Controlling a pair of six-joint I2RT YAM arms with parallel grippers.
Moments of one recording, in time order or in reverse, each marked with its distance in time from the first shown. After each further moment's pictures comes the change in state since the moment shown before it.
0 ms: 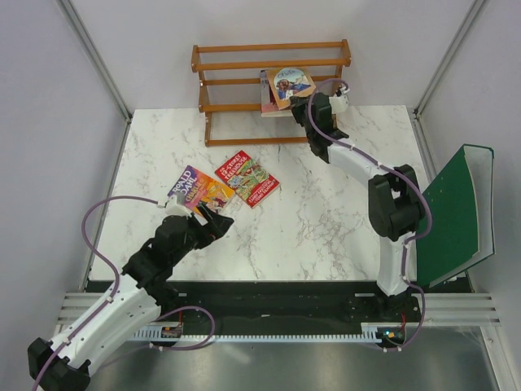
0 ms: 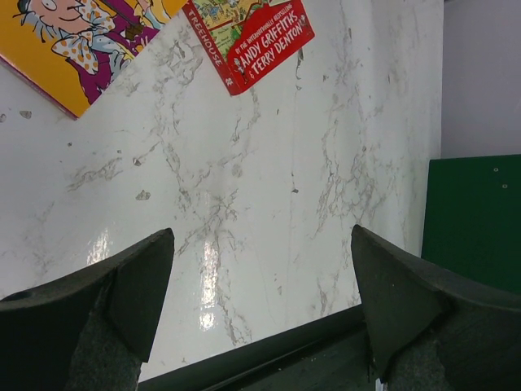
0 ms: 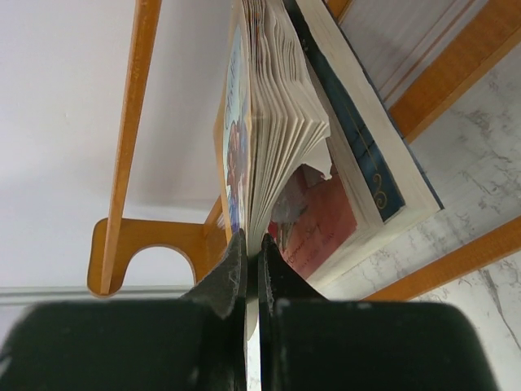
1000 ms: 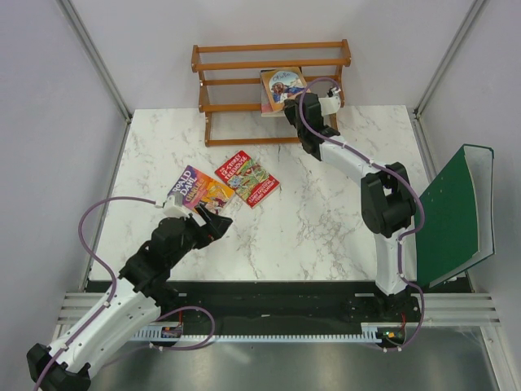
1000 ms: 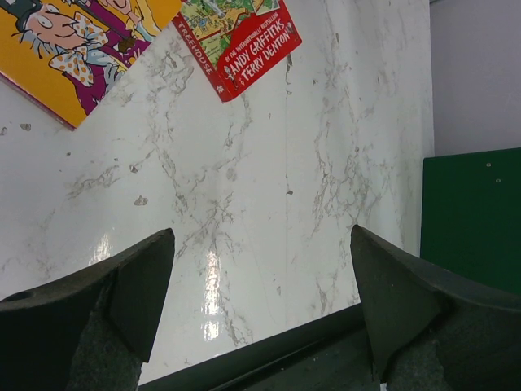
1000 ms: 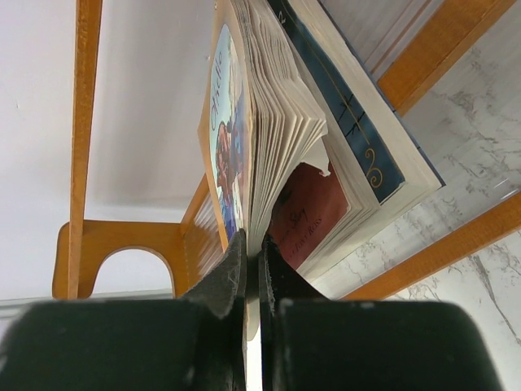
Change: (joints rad) left arm 0.000 -0.051 0.000 -0.011 0.001 0.033; right arm 0.036 0.073 0.117 -0.119 0.076 0.009
